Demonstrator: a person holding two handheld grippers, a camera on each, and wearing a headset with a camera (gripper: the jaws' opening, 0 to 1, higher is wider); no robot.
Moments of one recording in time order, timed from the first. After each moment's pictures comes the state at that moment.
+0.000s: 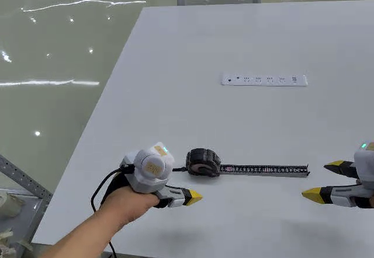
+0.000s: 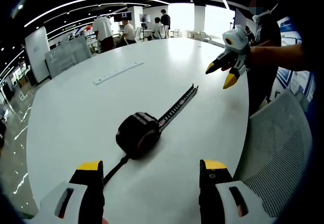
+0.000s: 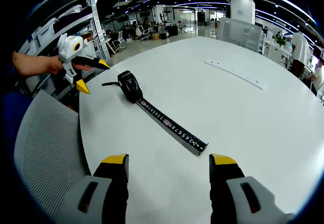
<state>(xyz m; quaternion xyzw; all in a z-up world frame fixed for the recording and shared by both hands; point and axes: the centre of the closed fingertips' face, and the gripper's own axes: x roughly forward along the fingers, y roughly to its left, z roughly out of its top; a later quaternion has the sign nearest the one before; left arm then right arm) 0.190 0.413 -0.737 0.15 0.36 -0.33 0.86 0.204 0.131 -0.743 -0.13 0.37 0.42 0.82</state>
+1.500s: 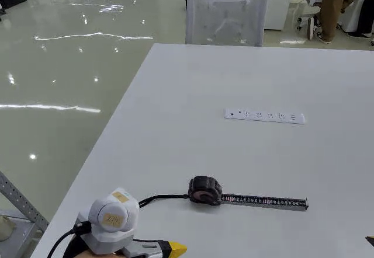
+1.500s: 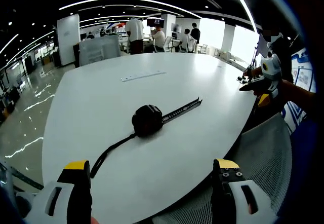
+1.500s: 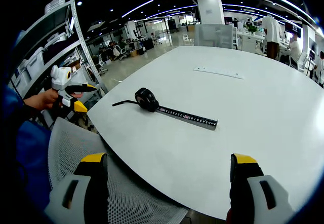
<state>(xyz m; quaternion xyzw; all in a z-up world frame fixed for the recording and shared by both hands) 0.111 0.462 -0.685 0.06 0.35 -0.24 0.90 0.096 0.130 -0.669 -0.03 0.37 0.33 0.87</state>
